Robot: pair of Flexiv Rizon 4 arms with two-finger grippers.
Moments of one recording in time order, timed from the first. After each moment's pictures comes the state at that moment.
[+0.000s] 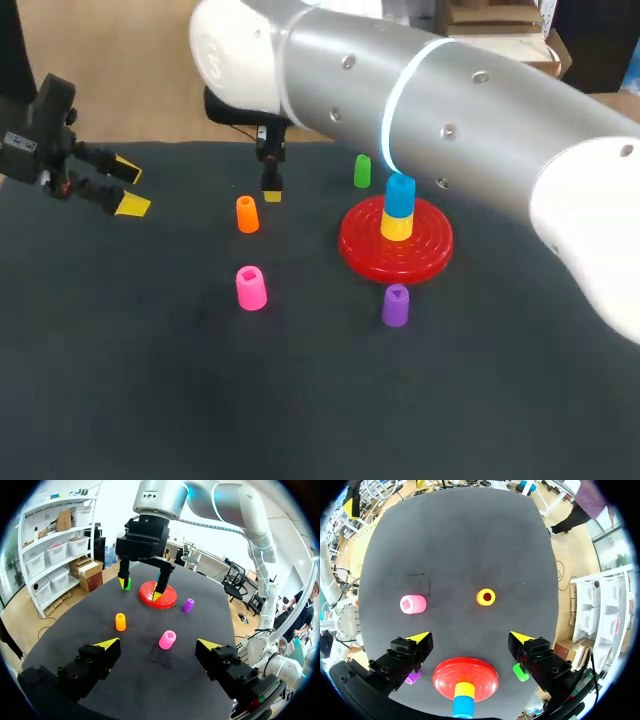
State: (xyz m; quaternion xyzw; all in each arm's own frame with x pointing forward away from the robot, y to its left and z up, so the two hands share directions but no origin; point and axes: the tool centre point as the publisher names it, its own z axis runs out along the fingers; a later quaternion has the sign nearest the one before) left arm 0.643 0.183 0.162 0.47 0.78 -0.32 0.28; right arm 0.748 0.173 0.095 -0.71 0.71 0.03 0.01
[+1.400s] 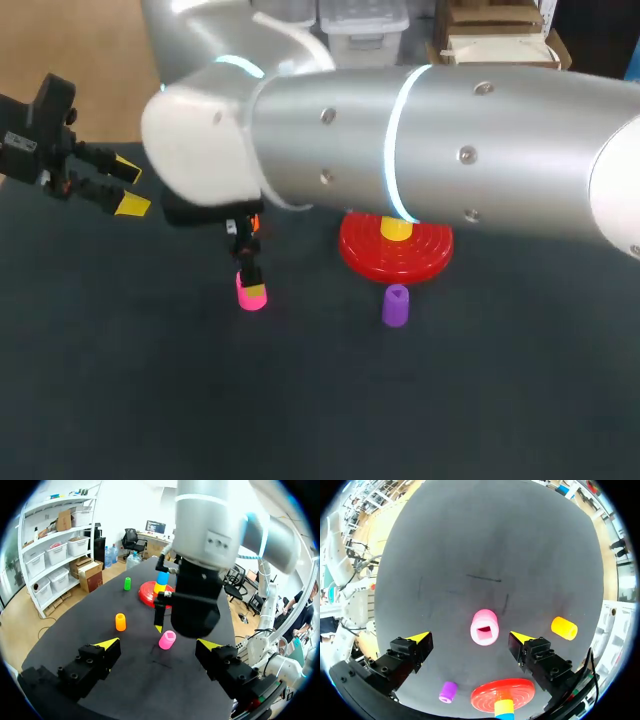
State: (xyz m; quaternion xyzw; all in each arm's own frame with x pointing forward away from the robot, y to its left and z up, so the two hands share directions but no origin) left arm 0.643 0.183 0.162 0.47 0.78 -0.32 0.28; right arm 0.612 0.203 0.050 -0.77 0.64 0.04 -0.07
